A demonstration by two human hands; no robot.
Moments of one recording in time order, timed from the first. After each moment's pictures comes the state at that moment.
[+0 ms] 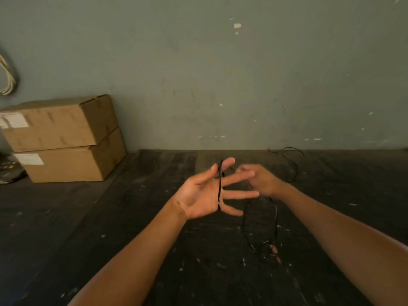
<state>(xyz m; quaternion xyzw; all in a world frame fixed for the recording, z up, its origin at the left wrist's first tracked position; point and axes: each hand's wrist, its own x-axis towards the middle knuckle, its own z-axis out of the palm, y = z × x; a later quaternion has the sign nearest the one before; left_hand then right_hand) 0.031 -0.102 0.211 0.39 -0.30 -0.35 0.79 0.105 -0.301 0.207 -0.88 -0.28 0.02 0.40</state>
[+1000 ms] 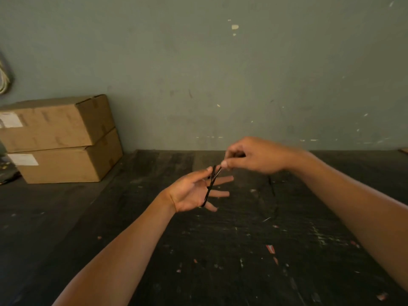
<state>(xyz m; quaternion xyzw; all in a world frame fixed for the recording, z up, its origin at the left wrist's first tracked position) 0.056 -0.075 0.202 0.56 -0.14 -0.27 0.77 0.058 -0.284 0.317 -0.88 -0.42 0.03 0.21</state>
